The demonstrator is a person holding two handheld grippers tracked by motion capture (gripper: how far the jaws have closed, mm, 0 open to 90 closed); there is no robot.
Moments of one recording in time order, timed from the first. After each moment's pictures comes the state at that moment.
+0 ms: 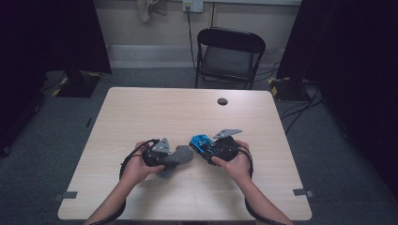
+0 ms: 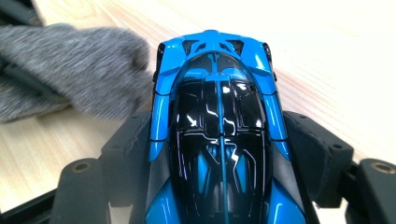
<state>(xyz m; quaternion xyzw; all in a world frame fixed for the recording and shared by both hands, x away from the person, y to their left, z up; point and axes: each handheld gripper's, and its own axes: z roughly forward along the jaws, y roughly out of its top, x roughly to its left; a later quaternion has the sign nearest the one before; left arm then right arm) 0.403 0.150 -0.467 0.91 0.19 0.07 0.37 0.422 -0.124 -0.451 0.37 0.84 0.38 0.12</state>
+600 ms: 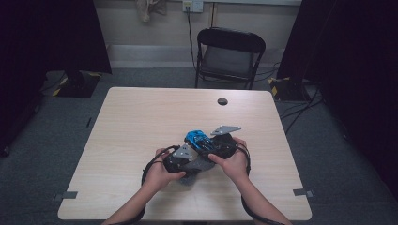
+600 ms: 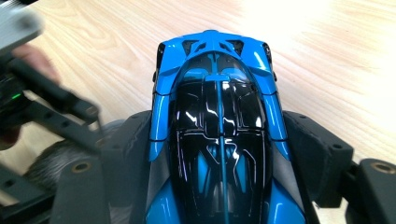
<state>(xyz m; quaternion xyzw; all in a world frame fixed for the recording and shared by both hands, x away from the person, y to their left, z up) 0.395 0.087 -0.481 0.89 0.20 0.03 0.42 0.420 -0.113 -0.434 0.36 0.83 0.41 0.12</state>
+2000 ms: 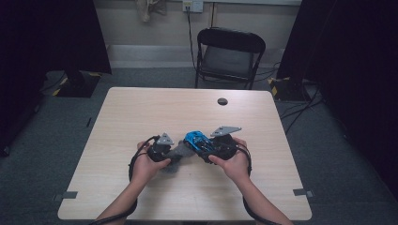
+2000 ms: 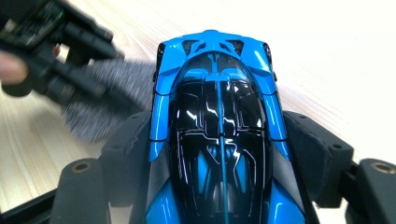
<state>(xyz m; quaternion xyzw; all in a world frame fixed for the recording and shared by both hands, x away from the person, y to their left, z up) 0.413 0.132 -0.476 0.87 0.31 0.08 0.39 0.414 -0.113 -0.428 0.35 0.83 0.41 0.12</state>
